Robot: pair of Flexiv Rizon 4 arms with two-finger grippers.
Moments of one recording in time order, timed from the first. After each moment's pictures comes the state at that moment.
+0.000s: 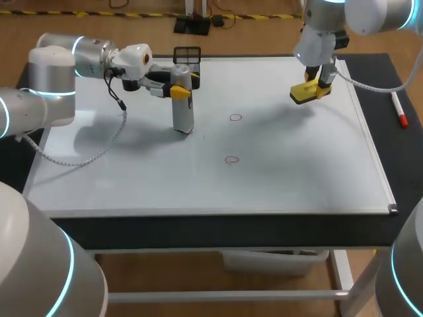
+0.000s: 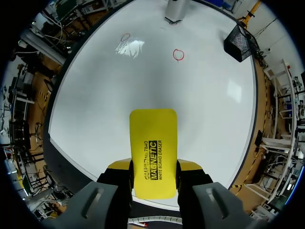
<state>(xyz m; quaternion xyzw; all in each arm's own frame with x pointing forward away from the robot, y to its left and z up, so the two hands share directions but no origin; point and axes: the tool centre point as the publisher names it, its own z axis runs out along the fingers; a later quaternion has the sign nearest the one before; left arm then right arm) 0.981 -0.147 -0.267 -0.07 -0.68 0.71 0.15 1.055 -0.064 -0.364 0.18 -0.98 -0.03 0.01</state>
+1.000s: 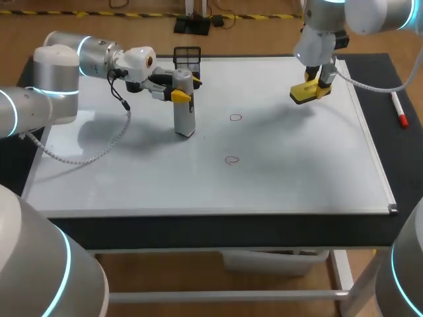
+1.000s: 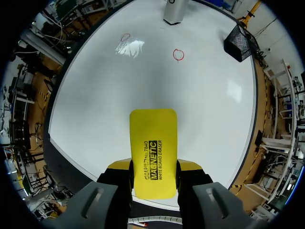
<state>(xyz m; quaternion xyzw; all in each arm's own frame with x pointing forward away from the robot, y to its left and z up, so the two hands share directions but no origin) 0.975 -0.151 -0.276 -0.09 -0.68 0.71 0.17 1.055 -0.064 -0.364 0.18 -0.98 -0.03 0.01</state>
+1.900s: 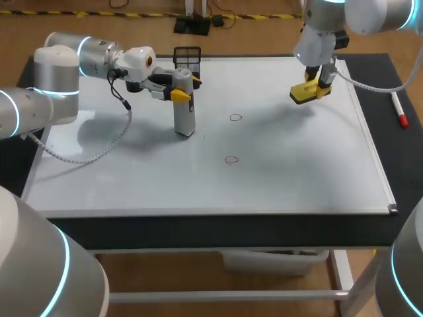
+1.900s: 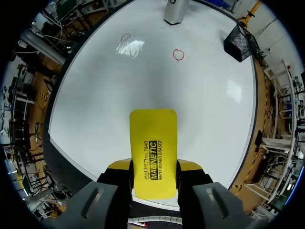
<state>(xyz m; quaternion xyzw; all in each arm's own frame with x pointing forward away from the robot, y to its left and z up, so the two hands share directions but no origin) 0.977 -0.150 -0.277 -0.09 -0.68 0.71 0.17 1.055 -0.064 -0.364 0.18 -0.98 -0.03 0.01</state>
